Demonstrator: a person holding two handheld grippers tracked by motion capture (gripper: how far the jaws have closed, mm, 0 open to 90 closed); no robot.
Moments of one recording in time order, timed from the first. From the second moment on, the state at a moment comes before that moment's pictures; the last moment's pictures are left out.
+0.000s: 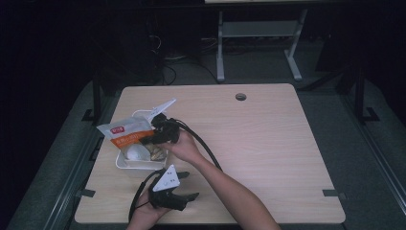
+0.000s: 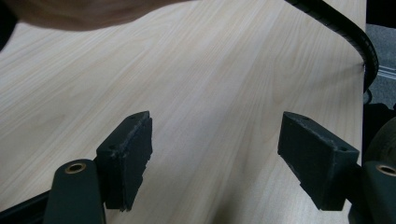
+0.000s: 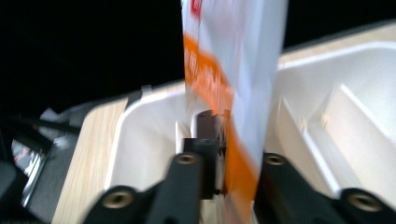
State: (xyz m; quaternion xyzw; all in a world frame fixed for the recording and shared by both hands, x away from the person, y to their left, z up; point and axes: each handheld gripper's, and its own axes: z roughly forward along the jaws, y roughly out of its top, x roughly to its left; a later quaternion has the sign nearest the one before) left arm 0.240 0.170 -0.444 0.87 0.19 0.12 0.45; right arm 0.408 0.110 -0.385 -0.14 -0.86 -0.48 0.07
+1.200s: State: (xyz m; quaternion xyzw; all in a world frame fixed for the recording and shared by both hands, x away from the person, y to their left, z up) left arm 0.241 0.168 -0.444 0.87 0.19 0.11 0.45; right arm 0.400 0.092 -0.410 -0.13 -0.89 -0.44 0.07
